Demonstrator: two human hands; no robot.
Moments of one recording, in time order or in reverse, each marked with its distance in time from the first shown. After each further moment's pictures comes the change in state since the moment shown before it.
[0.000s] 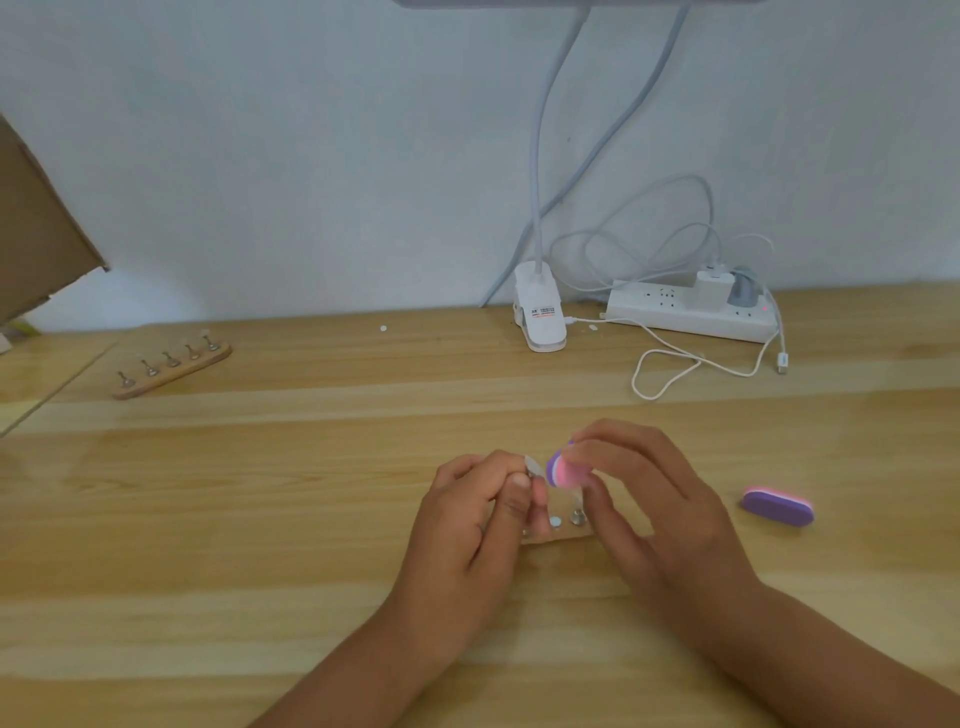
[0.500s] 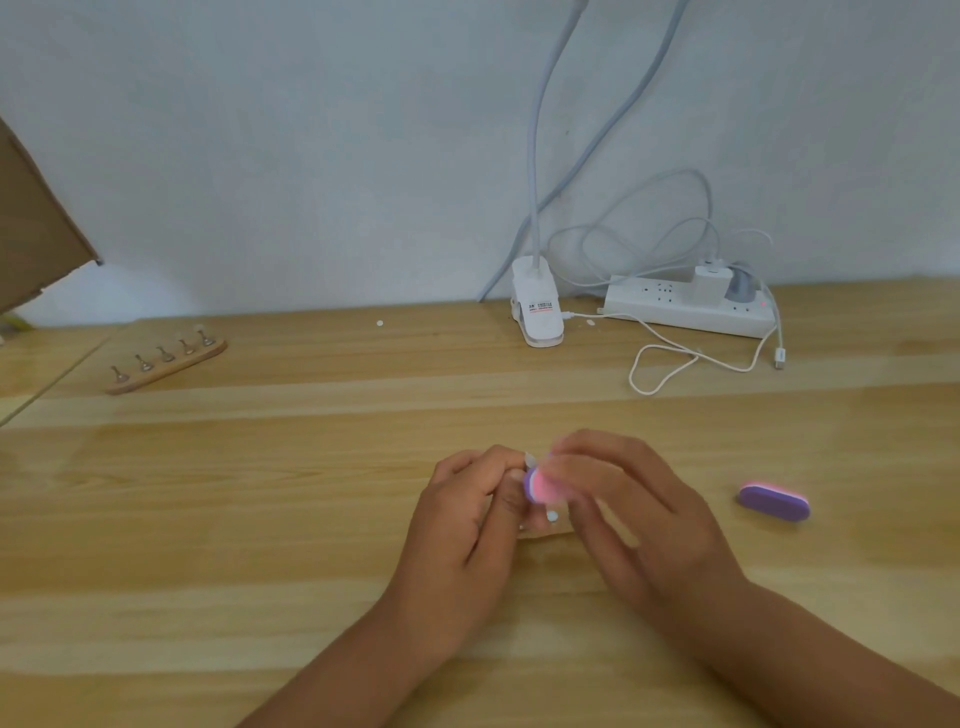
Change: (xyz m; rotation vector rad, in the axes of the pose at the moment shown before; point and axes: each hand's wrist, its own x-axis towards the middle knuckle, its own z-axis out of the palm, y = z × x) left_hand 0.000 -0.003 0.000 0.000 -0.021 0.009; right_hand -0.003 -0.004 0.001 0.022 -0.073 -0.037
